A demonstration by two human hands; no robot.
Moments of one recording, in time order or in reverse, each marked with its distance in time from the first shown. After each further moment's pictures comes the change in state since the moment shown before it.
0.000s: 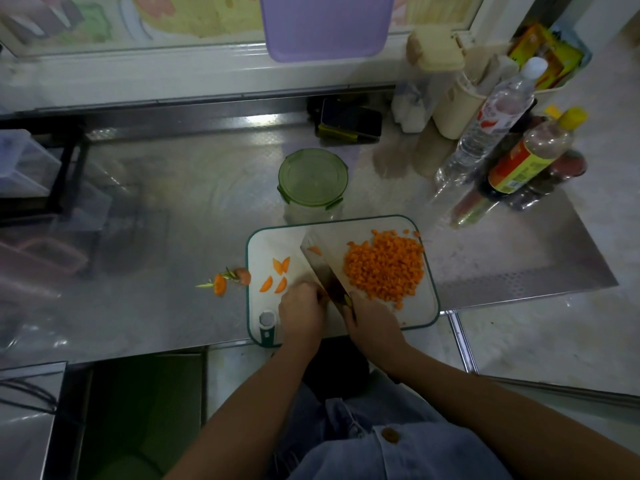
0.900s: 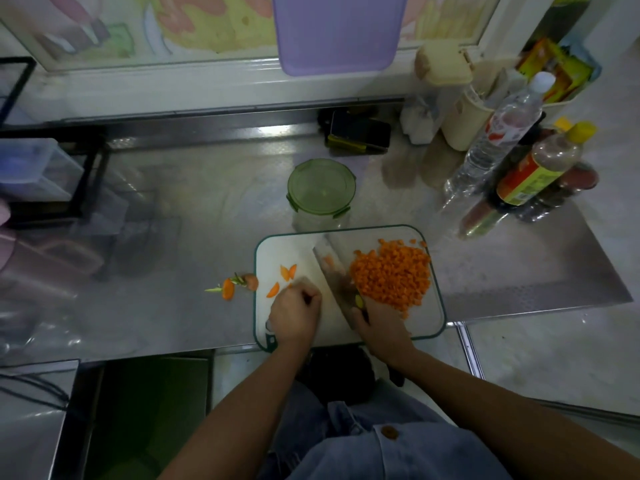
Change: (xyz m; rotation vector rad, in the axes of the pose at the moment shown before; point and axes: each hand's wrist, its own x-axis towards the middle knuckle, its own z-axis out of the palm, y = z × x) left_hand 0.001 -0.012 -0.013 -0.158 0.109 -0.160; right_hand 0.008 0.013 -0.006 0.192 0.020 -0.040
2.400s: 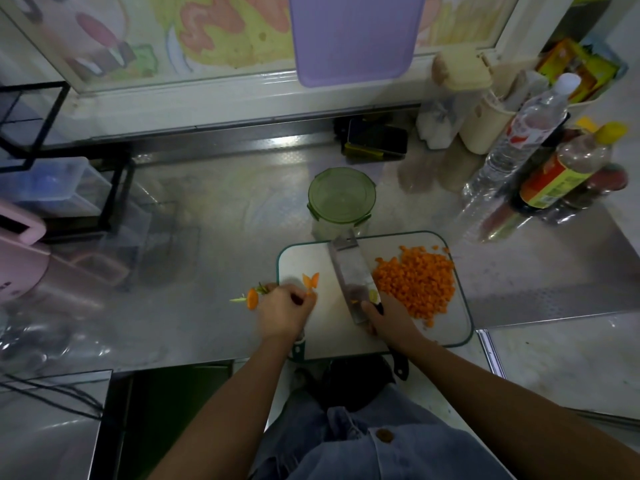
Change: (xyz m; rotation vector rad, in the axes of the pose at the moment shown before) left_hand 0.033 -0.030 -0.049 -0.001 -0.045 0.039; right_hand 0.032 -0.007 0.014 0.245 -0.061 0.082
